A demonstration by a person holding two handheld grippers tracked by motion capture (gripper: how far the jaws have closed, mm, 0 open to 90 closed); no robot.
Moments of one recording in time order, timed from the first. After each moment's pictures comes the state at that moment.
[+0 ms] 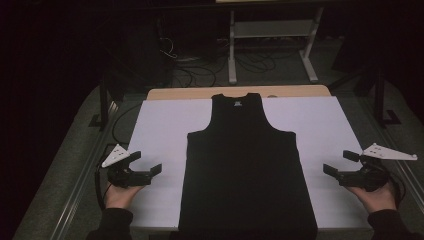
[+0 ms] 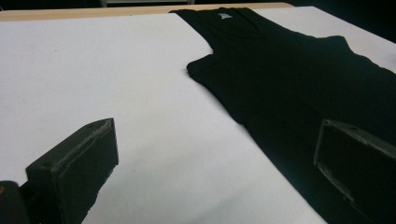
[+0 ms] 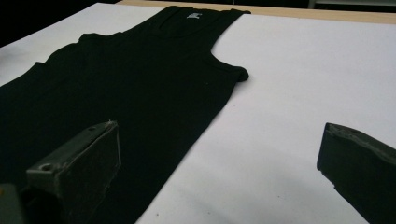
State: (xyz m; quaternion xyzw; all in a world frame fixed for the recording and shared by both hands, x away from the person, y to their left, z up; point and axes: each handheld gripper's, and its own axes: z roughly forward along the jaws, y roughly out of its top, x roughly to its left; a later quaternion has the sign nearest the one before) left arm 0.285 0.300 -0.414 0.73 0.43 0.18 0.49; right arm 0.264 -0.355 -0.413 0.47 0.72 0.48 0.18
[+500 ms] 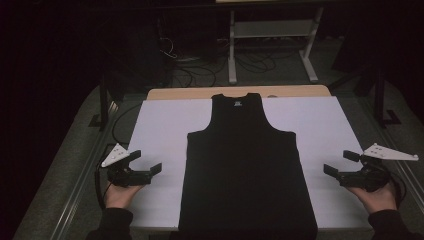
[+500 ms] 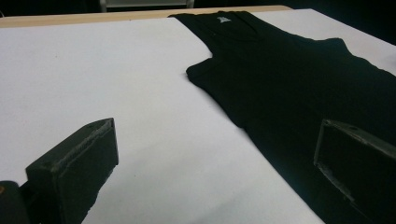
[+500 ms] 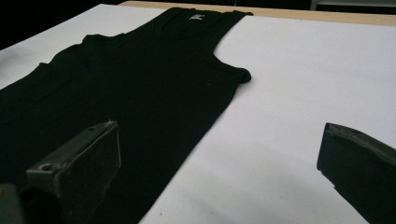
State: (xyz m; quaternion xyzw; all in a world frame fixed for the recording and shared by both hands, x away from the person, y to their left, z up) left arm 0.287 0.299 -0.413 0.74 0.43 0.18 0.49; right arm 0.263 -0.355 -0.411 0.46 0.72 0.48 0.18
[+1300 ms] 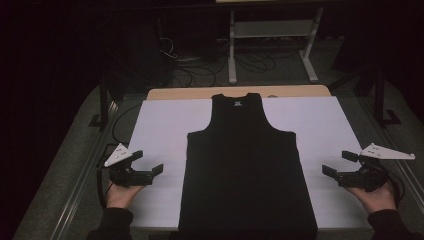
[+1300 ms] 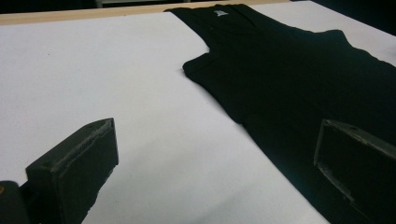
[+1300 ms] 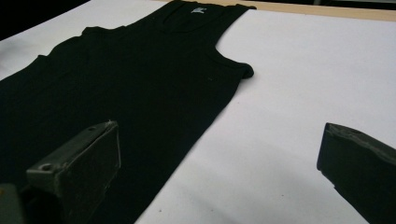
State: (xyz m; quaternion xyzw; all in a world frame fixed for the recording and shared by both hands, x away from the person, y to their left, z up) left arm 0.288 0.296 -0.414 0.74 0.42 0.18 0.49; right arm 0.265 -0.353 -0.412 0.46 0.73 0.47 0.17
